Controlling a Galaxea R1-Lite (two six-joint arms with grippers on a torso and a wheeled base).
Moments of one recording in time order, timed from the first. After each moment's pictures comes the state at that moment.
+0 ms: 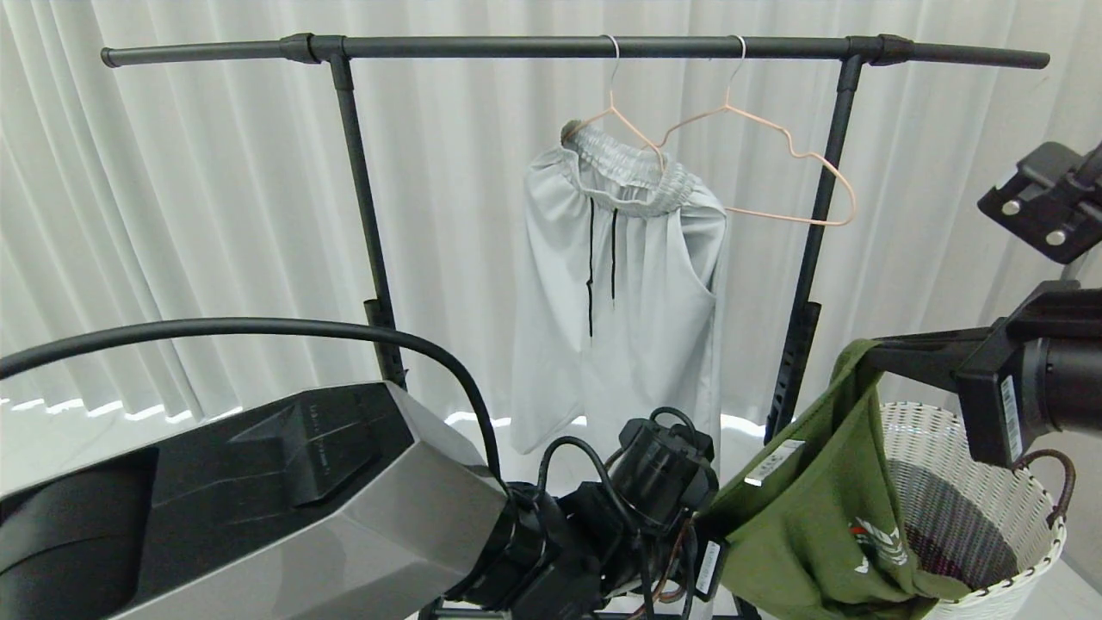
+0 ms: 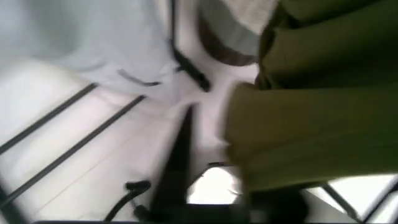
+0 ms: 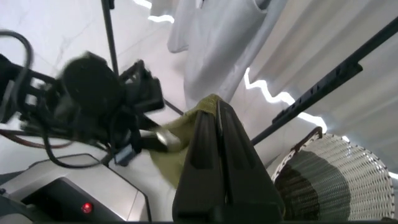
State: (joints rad) left arm -0.91 2.24 -1.15 -0.38 -0.02 -0.22; right arm 0.79 1.25 -1.09 0.26 -0.21 -0.04
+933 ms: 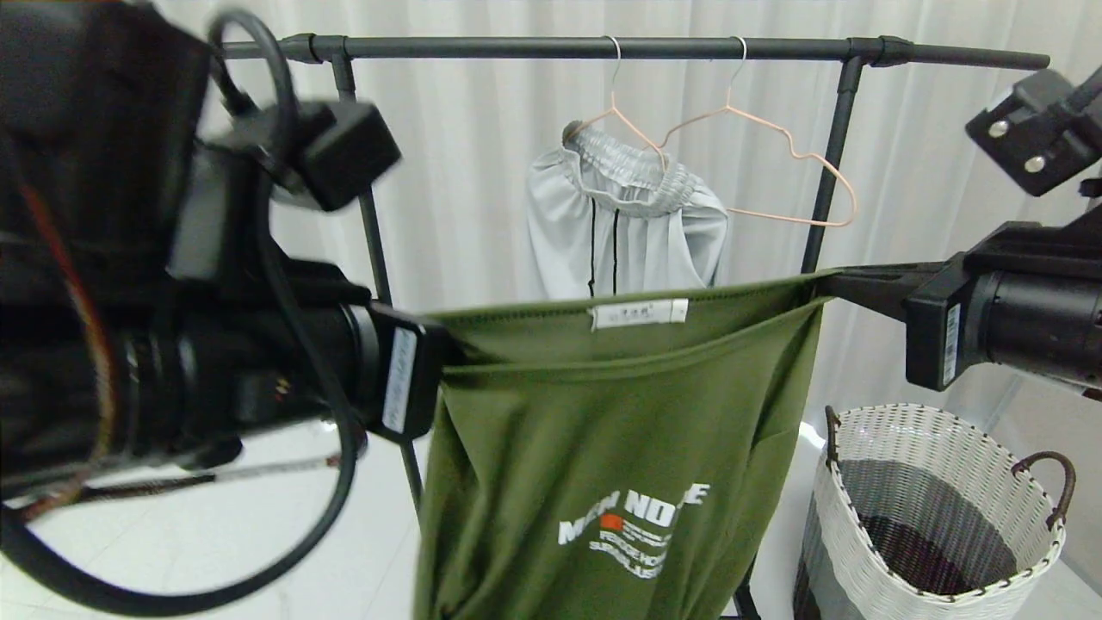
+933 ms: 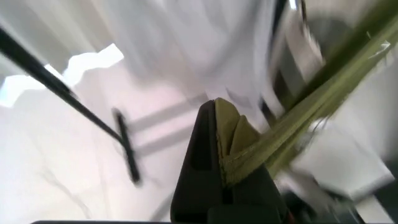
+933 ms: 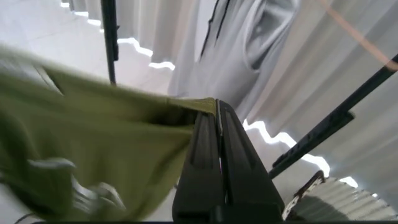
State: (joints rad) left arm -0.83 1.40 -1.28 0.39 0.34 -0.12; right arm 0.78 1.30 -1.07 -0.03 -0.18 -0.10
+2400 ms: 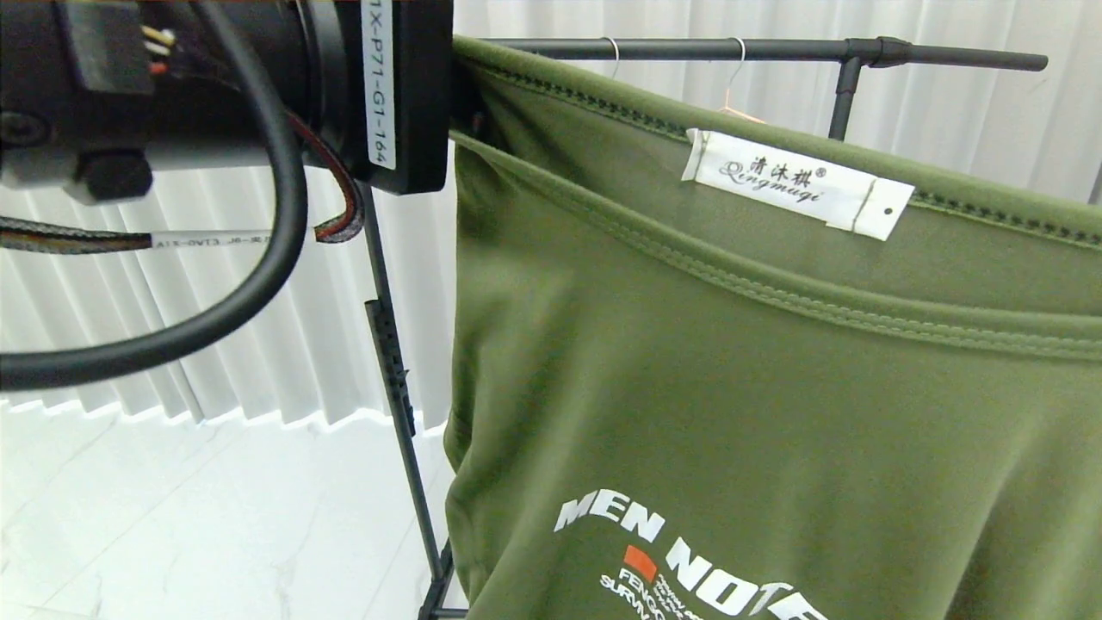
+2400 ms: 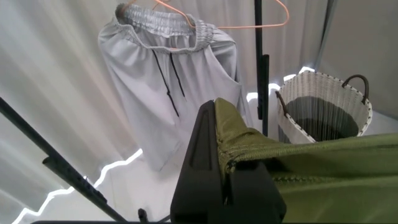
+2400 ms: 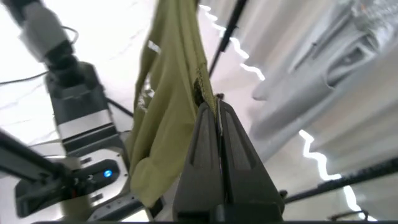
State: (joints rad) left arm -0.94 1.45 -1.60 0.30 0.39 0.13; right arm 0.88 1.08 -1.57 0.82 0.24 -0.17
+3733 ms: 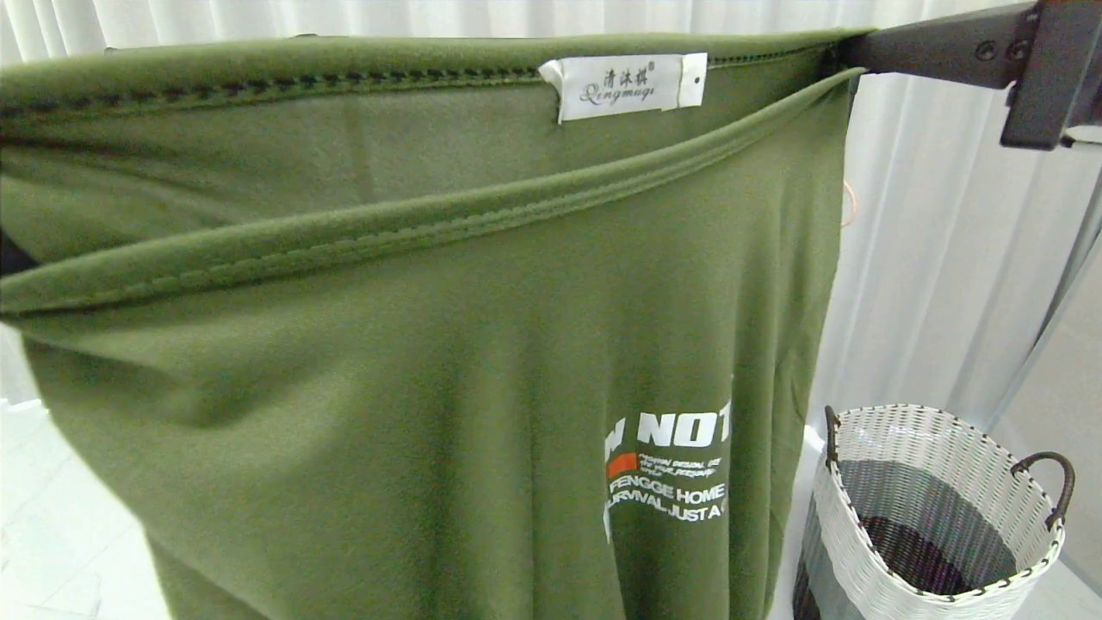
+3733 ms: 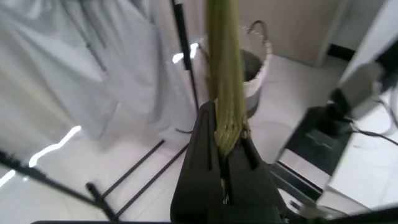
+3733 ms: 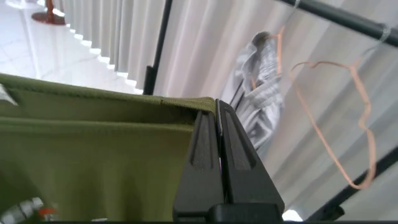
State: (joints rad) left arm -1.24 1.17 -1.60 0.75 0.31 -0.06; right arm 0.80 1.39 -1.56 0.18 -0.01 -0.16
